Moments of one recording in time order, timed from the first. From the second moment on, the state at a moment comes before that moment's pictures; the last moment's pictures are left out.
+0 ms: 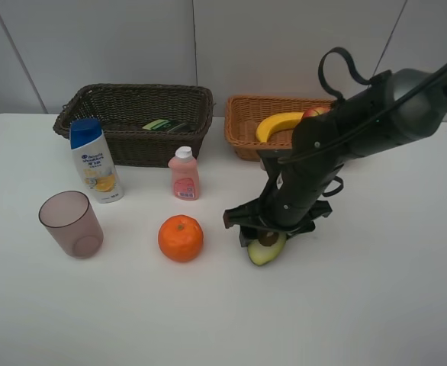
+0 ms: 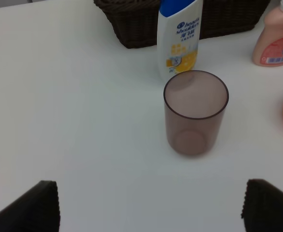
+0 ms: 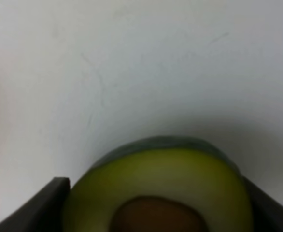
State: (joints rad) left arm -0.08 0.00 -0.42 -0.10 1.08 0.09; right arm 0.64 1.93 -0.97 0.04 0.47 0.31
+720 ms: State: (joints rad) left arm -0.08 0.00 -0.42 -0.10 1.08 0.09; right arm 0.64 1.93 -0.97 0.05 0.47 0.30
